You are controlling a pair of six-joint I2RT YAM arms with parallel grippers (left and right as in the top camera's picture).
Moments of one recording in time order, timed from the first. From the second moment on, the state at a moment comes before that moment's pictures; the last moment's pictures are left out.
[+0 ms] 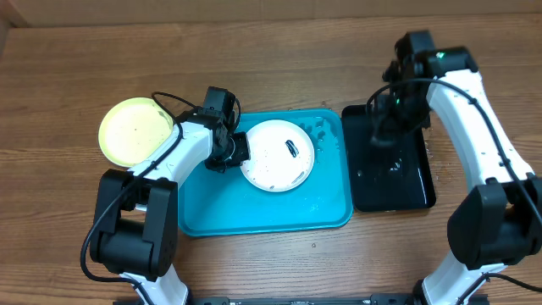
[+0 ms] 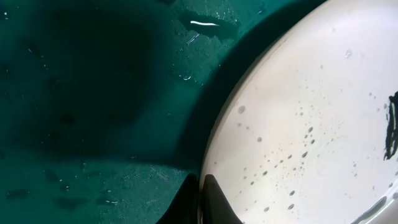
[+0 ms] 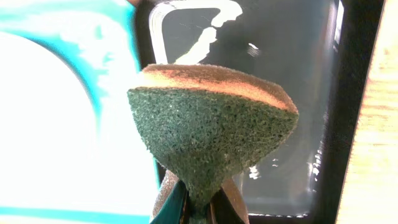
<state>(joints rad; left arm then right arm) -0.24 1.86 1.16 -0.68 0.18 -0.42 0.13 1.88 1.73 -1.32 -0.15 0.13</state>
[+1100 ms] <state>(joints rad) -0.24 1.86 1.16 -0.69 0.18 -0.42 0.65 1.88 1.56 -0.93 0.03 0.25</state>
